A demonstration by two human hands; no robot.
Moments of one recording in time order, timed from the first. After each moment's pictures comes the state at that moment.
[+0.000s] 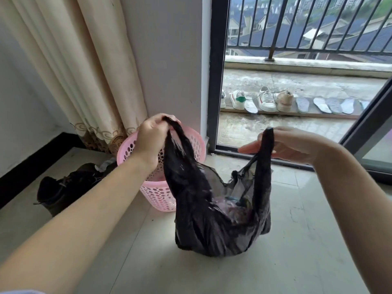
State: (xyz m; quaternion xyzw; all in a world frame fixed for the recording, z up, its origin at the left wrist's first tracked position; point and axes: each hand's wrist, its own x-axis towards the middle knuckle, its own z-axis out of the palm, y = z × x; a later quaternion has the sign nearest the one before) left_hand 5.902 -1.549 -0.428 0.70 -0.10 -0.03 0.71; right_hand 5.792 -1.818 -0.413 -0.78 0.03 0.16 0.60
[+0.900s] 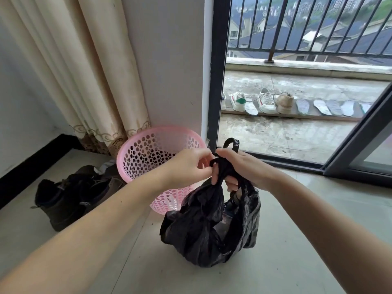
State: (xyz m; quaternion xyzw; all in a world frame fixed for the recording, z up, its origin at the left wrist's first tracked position) left_hand 5.859 -1.564 -0.431 0.84 -0.41 -0.16 0.31; right_hand 5.803 -1.726 -0.442 -0.79 0.02 0.15 0.59
